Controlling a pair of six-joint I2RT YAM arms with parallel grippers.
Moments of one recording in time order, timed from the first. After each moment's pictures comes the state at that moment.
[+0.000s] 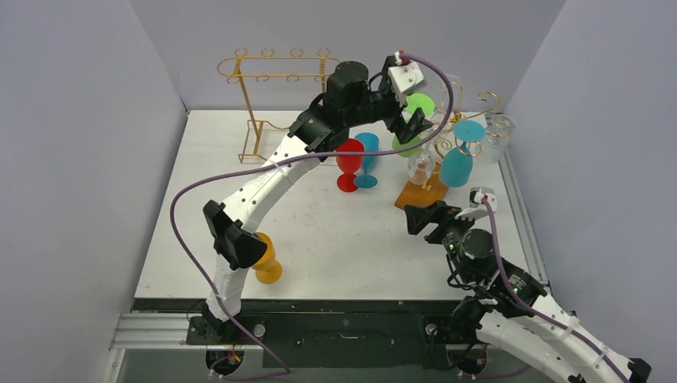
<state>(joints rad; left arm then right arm) -0.82 2.06 2.38 -0.36 0.39 0.22 0.84 0.43 0.54 -0.34 0.54 0.66</state>
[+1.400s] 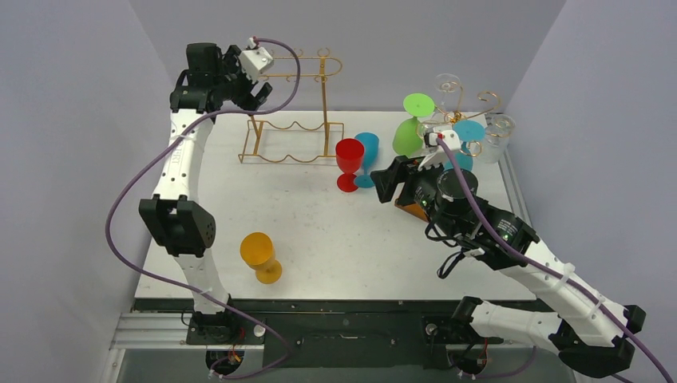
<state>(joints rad) -0.06 1.92 2.16 -0.69 0.43 0.66 0.92 0.97 1.26 -0.50 0.39 0.40</state>
